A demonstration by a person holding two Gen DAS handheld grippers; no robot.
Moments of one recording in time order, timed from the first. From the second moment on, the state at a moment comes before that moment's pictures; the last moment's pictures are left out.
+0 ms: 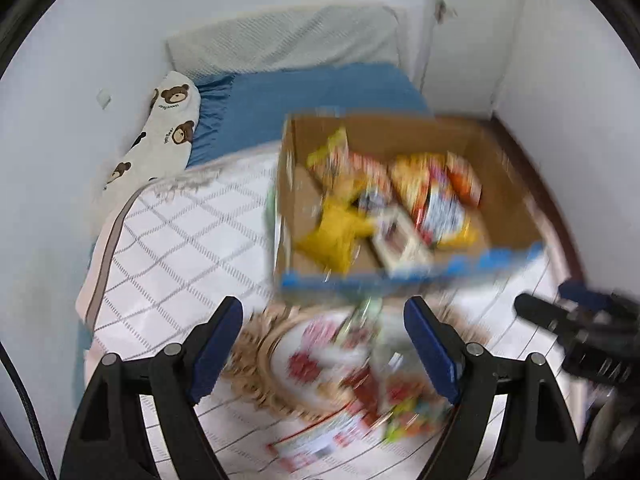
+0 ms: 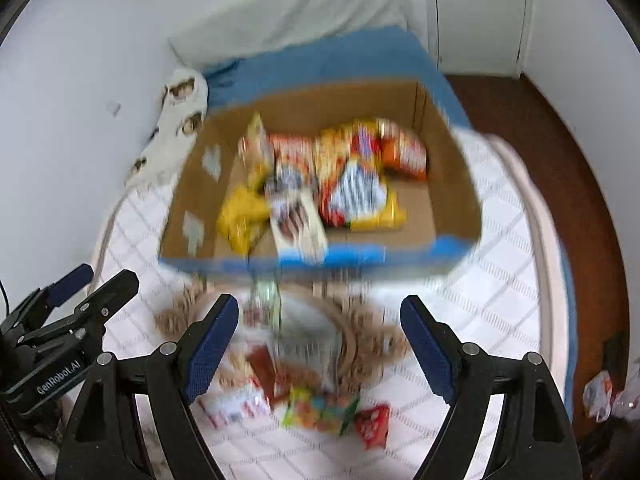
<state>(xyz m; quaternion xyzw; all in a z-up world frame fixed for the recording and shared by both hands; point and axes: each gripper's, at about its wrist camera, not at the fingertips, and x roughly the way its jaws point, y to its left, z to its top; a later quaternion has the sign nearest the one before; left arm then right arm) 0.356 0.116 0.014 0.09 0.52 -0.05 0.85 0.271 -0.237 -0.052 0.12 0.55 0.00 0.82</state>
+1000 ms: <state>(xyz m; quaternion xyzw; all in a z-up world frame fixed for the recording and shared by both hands) 0.286 0.205 -0.215 -0.11 0.74 0.02 0.66 0.195 -0.121 -0.256 -0.25 0.68 0.16 0.67</state>
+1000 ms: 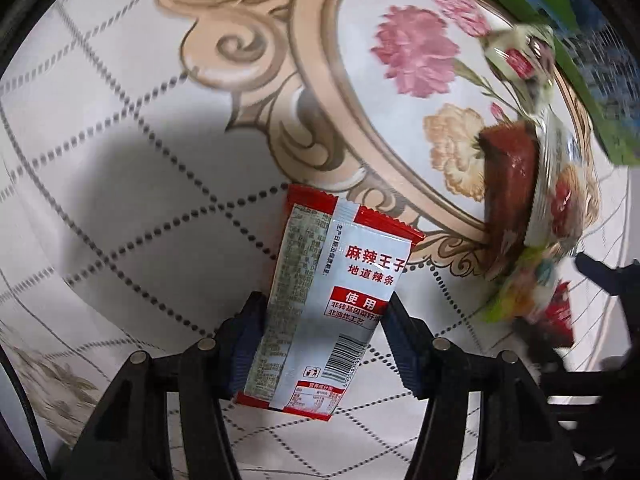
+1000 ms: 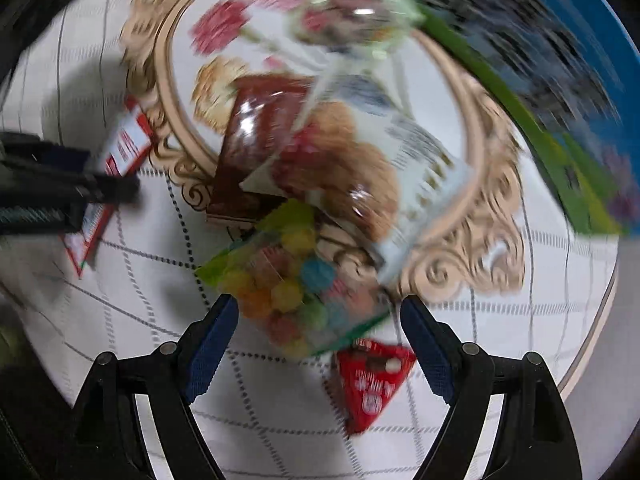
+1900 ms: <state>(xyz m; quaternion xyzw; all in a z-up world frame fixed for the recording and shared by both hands) 0.273 0.094 -0.226 0.05 0.73 -0.04 0.68 0.201 -0.168 -0.277 0.03 0.76 0.06 0.65</state>
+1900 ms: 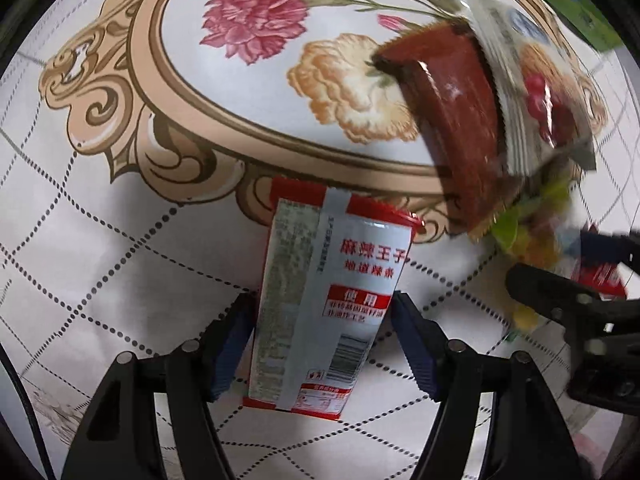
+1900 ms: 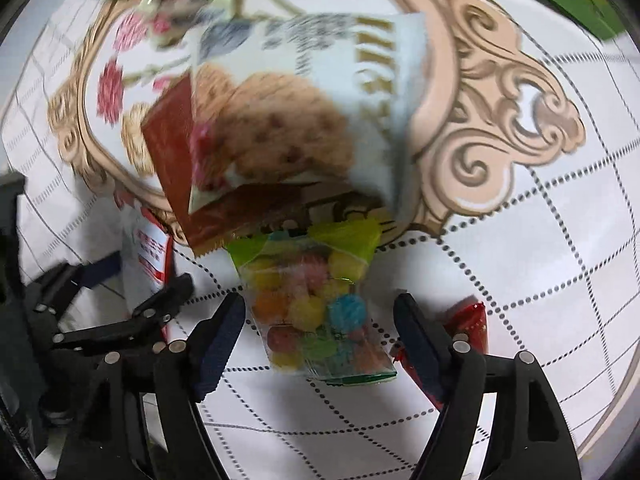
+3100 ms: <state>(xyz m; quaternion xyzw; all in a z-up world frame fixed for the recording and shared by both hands) 0.427 0.058 0.009 -0.12 0.61 -0.14 0.77 0.279 -0.295 -0.041 0.22 0.57 0.04 0.79</state>
